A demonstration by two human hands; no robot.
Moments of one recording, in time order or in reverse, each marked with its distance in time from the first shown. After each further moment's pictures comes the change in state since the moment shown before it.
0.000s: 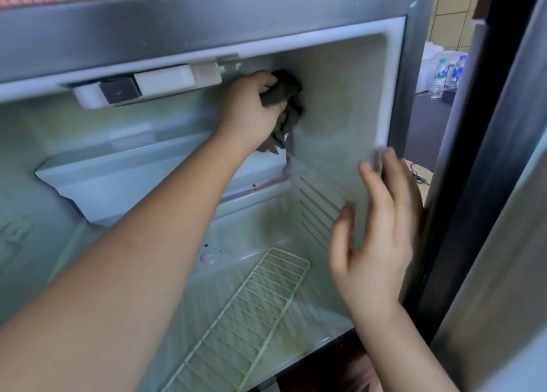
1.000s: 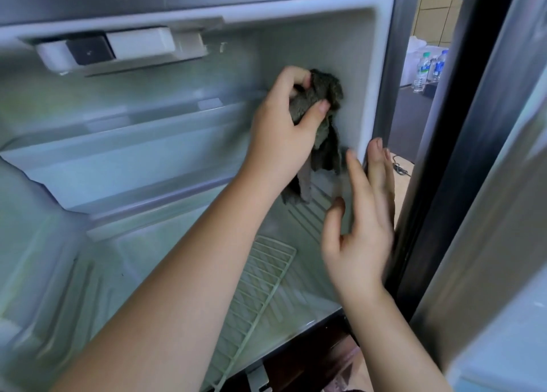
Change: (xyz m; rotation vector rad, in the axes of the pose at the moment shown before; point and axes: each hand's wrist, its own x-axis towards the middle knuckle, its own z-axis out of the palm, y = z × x) left_hand -0.064 0.025 0.035 -0.391 0.056 0.211; right_hand -0.010 0.014 0.001 0.075 -0.100 0.074
